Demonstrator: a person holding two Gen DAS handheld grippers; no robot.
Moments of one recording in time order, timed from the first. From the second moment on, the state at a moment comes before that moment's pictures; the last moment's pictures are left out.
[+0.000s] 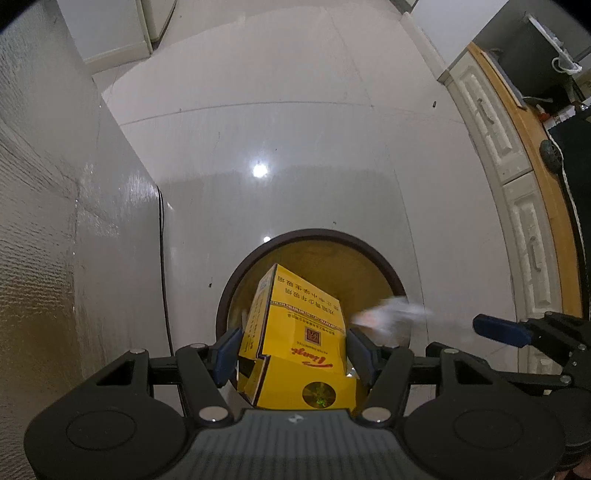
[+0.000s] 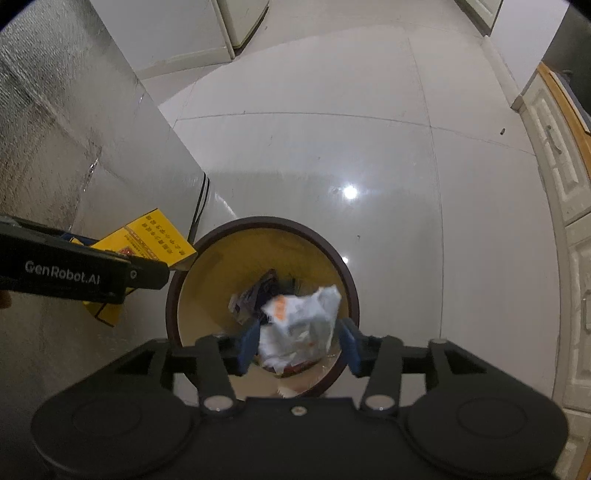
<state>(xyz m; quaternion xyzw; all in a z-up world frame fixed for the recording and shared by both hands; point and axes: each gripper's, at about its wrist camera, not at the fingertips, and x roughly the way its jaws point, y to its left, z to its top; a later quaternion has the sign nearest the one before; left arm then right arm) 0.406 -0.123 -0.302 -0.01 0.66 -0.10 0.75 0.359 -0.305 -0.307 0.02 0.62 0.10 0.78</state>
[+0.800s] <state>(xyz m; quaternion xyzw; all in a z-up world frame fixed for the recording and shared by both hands) 0.395 -0.132 -0.323 0.07 0.69 -0.09 0.72 0.352 -0.303 -0.319 -0.03 0.65 0.10 0.75</state>
